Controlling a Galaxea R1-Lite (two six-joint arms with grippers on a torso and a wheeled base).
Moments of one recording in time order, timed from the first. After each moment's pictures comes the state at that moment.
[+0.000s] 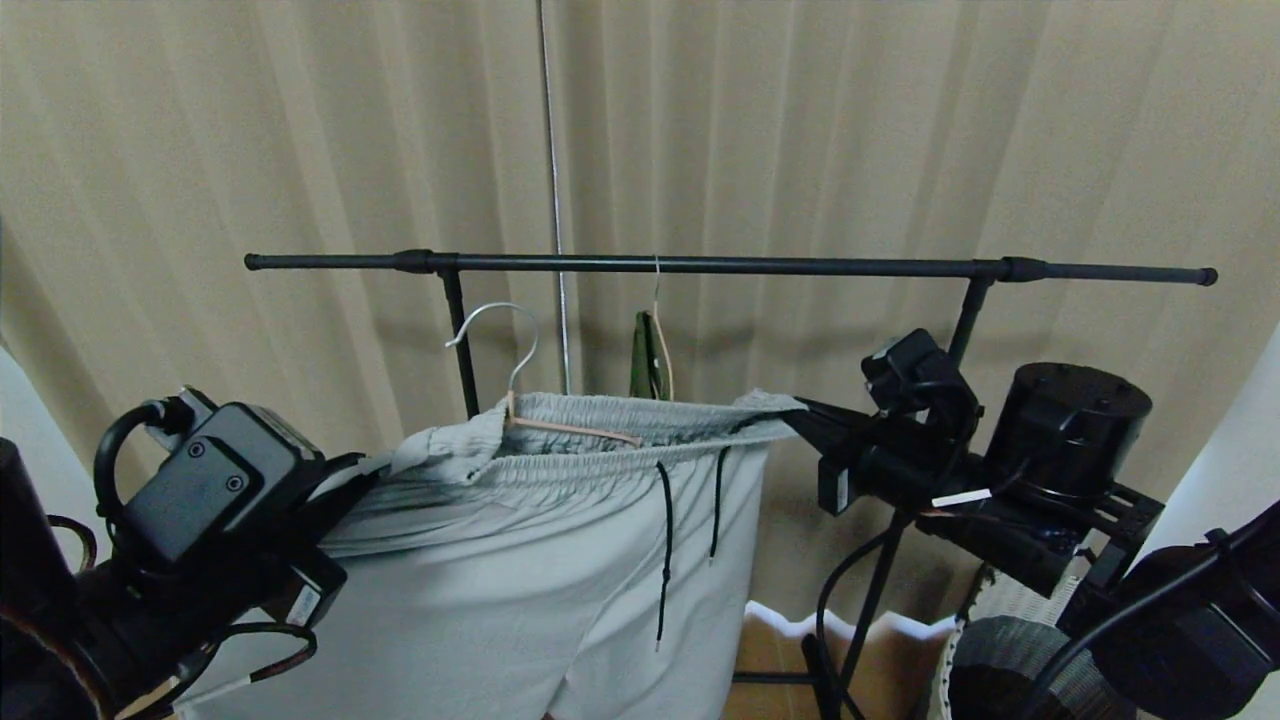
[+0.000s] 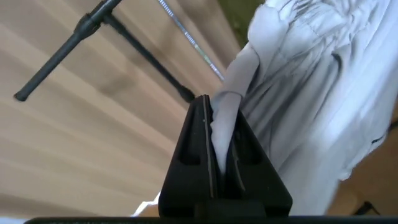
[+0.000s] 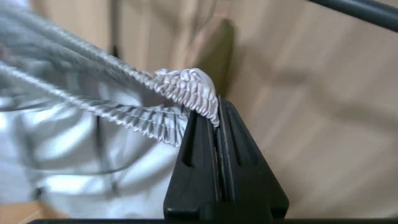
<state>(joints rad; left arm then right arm) -0.44 1.27 -0.34 -0.73 0.18 0.59 0.49 1.85 -0.59 -1.16 0.08 -0.14</state>
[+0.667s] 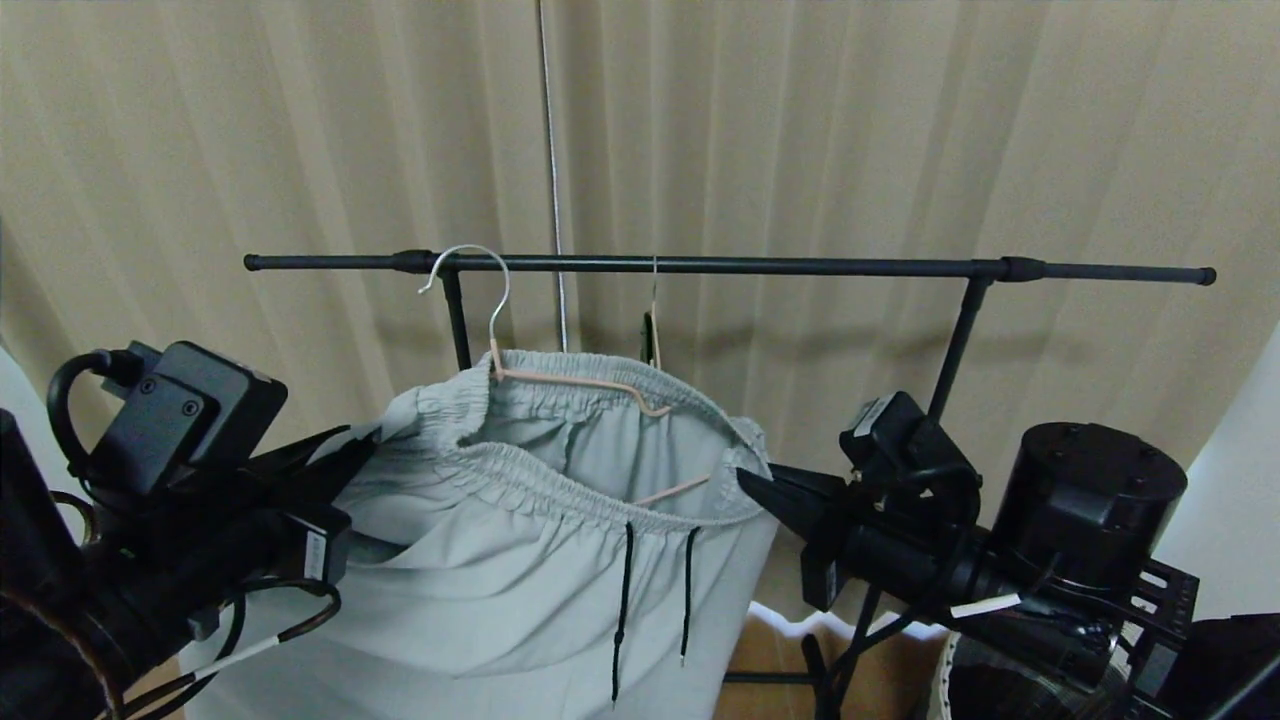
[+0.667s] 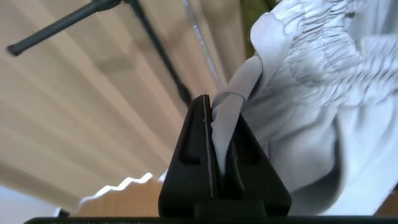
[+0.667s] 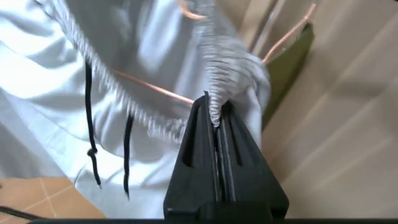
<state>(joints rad) -0.49 1.28 -0.39 -0.75 0.27 0.32 0.67 1.78 -0.47 -1.17 0.09 -0.14</state>
